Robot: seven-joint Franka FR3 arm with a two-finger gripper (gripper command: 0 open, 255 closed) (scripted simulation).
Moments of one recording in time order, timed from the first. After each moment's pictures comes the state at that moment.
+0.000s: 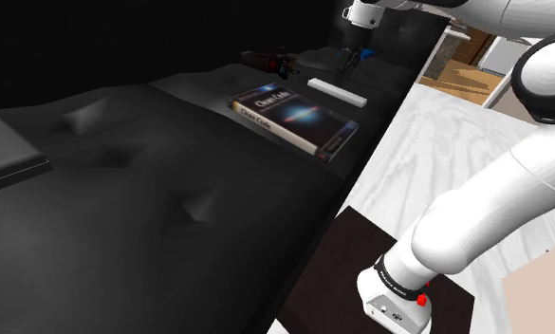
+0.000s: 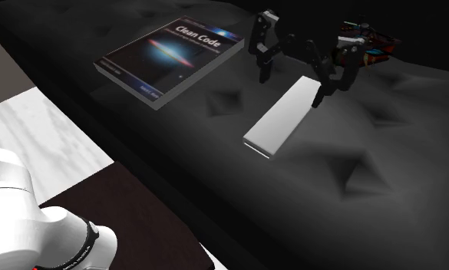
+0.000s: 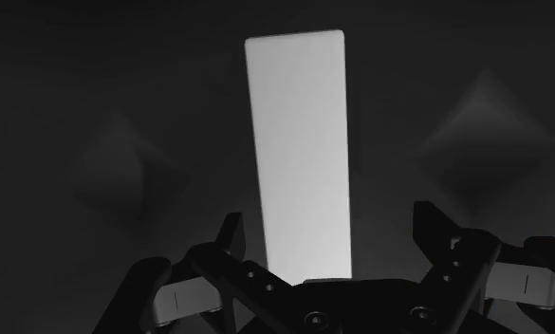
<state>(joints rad) -0.05 -0.15 -0.32 -1.75 -0.06 1.59 -0.53</state>
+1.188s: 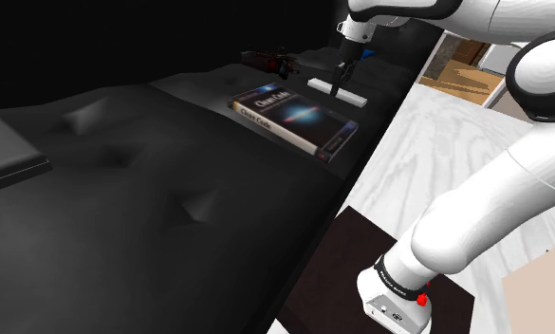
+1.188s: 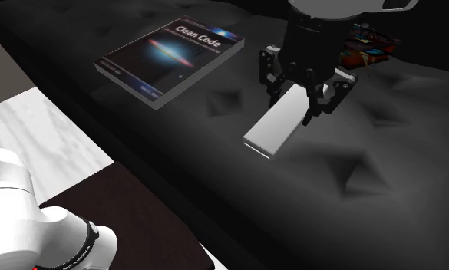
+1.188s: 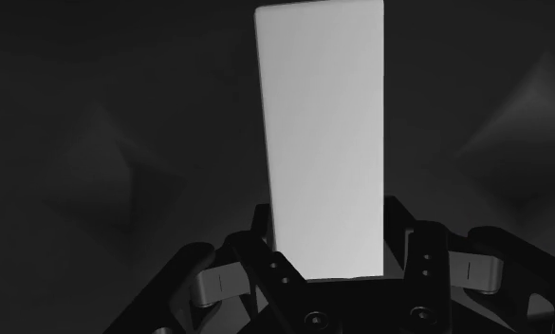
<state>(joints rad) -0.06 -0.14 -0.33 -1.83 -0.06 1.69 -0.55</state>
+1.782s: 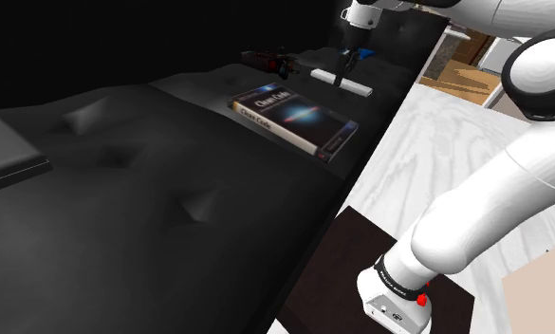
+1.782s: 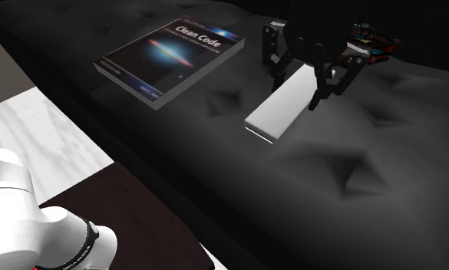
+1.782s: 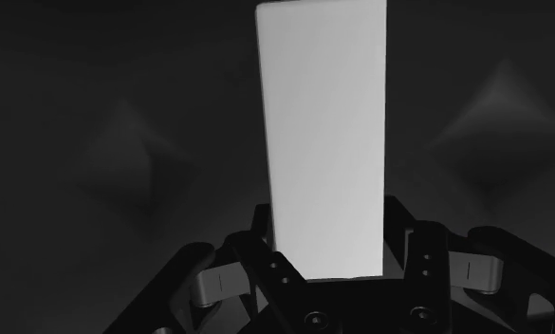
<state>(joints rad) -0.06 -0.12 -0.33 -1.72 -0.06 1.60 -0.55</state>
